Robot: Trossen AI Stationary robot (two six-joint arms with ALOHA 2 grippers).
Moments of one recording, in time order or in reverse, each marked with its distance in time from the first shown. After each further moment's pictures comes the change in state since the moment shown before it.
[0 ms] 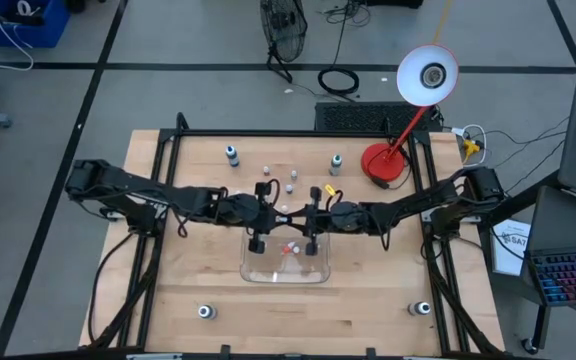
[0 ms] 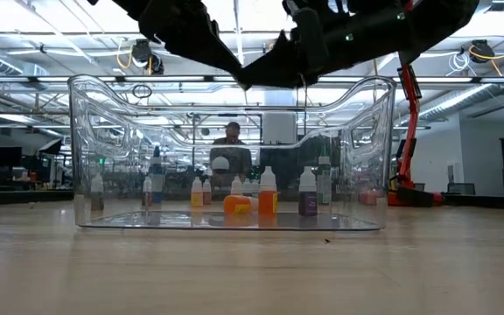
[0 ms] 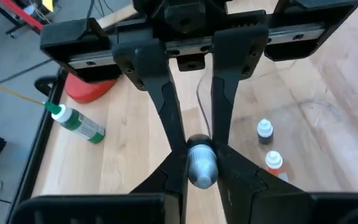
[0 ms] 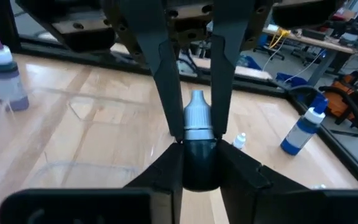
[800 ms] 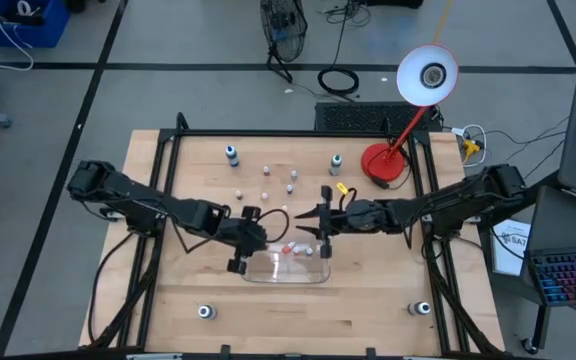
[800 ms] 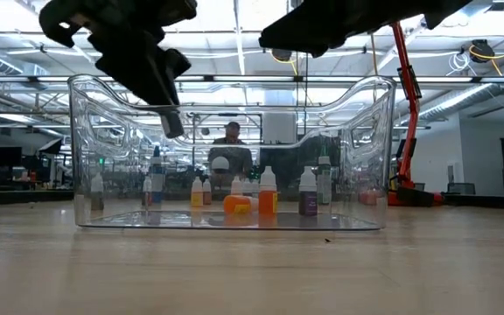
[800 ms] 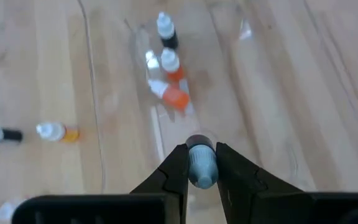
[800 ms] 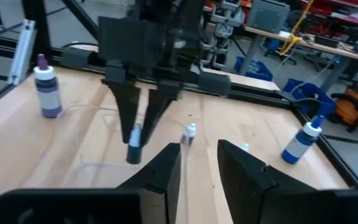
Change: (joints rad) left arm -0.121 0.031 -0.004 -0.265 0.115 -0.224; right arm 0.044 -0.197 0.001 -0.207 -0.001 0.001
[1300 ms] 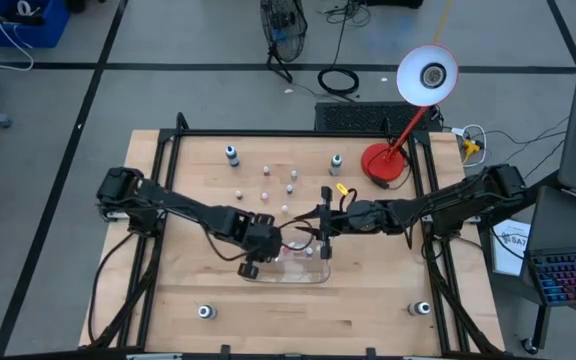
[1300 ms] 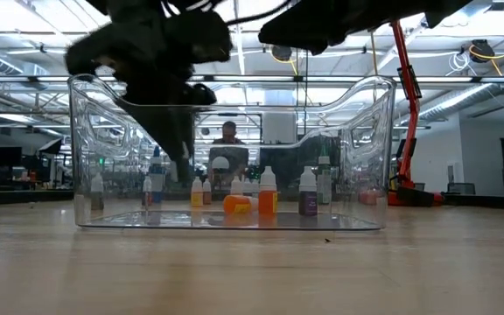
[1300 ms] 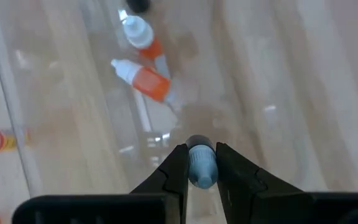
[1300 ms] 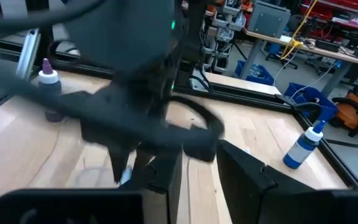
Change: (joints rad) left arm 0.028 0.252 0.166 -0.119 0.088 0.037; right arm 0.001 0.000 -0.001 0.016 0.000 -0.005
